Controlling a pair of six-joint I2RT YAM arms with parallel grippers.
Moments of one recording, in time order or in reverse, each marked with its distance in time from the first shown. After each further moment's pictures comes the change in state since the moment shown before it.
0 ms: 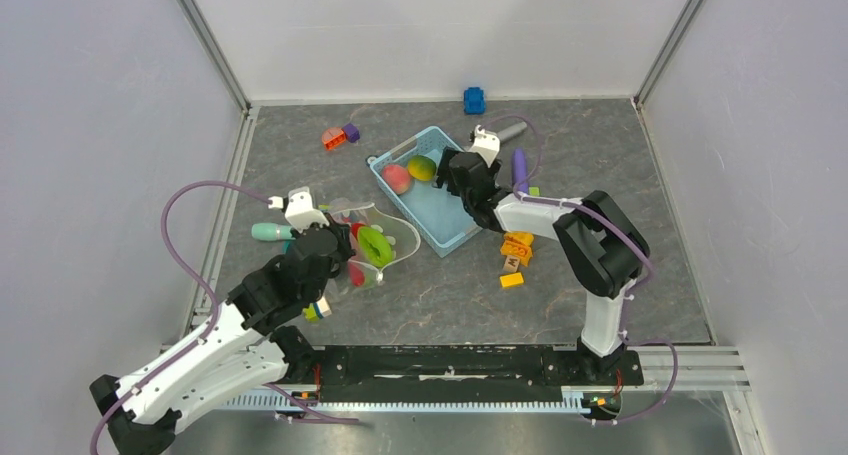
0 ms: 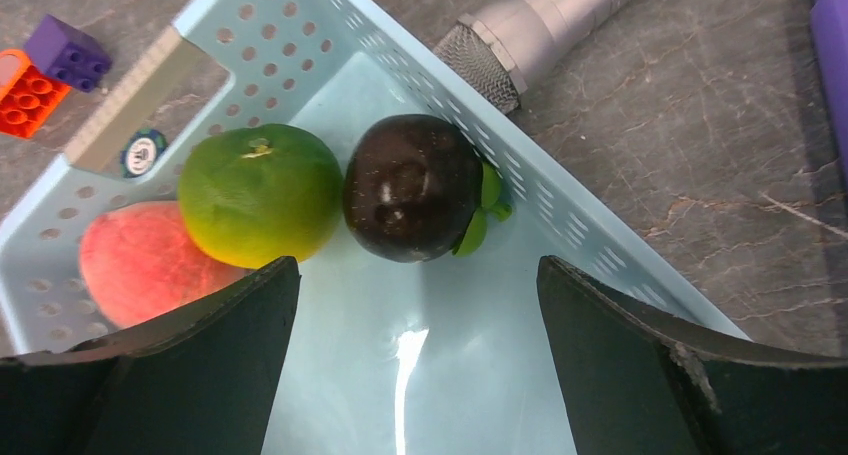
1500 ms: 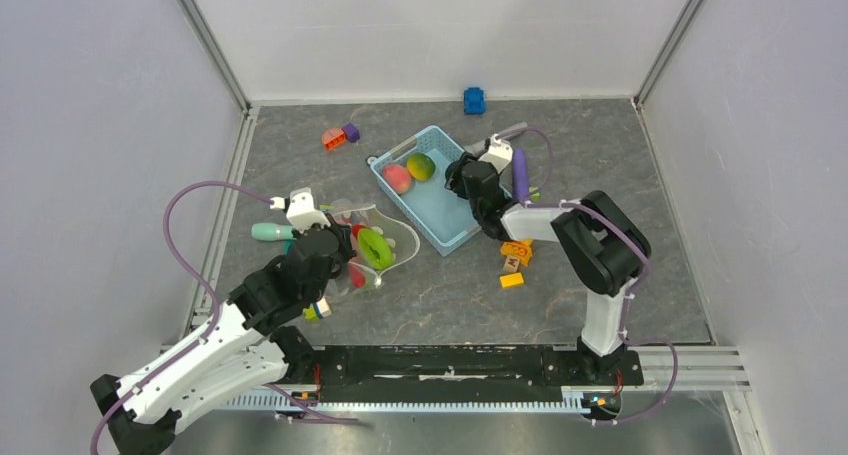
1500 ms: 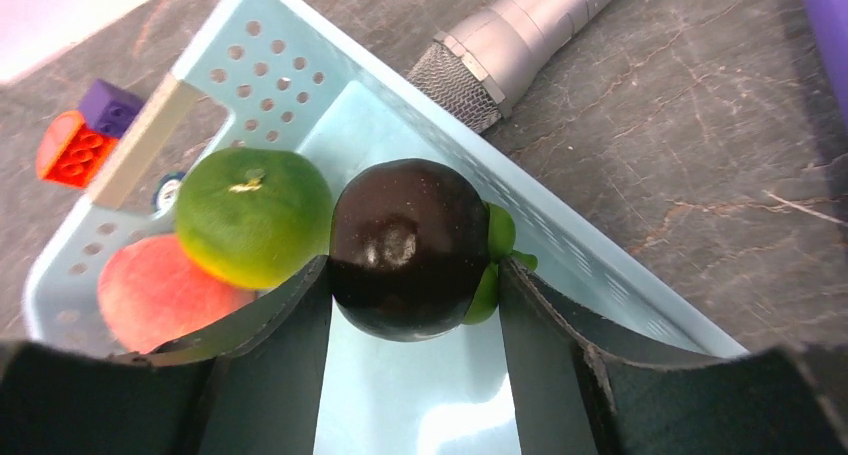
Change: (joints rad) left arm 0.000 -0.004 -0.011 0.004 0.009 0.000; right arm -0.034 0.068 -0.098 0.240 -0.006 0.085
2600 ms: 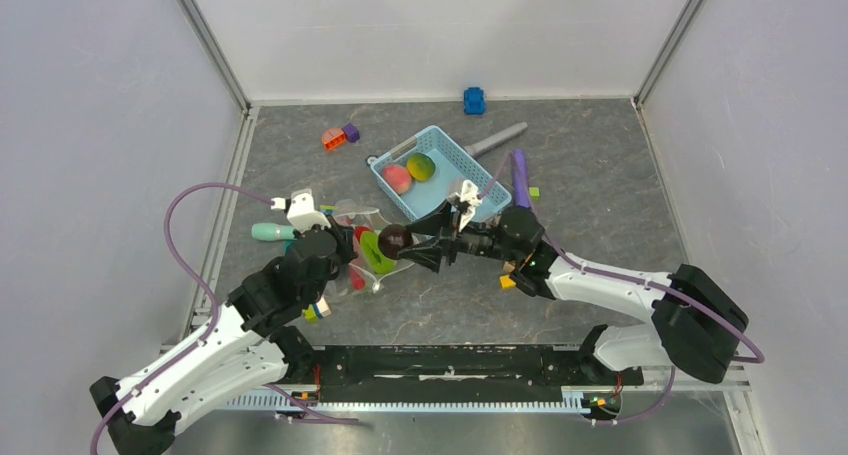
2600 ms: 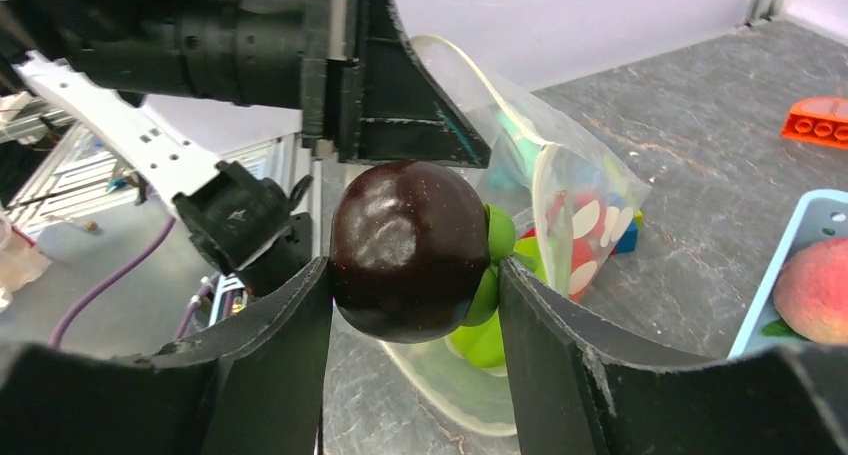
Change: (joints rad) left arm 0.000 -0.014 -0.006 0.006 0.034 0.000; right arm 0.246 -0.642 -0.393 0.314 -1.006 -0.428
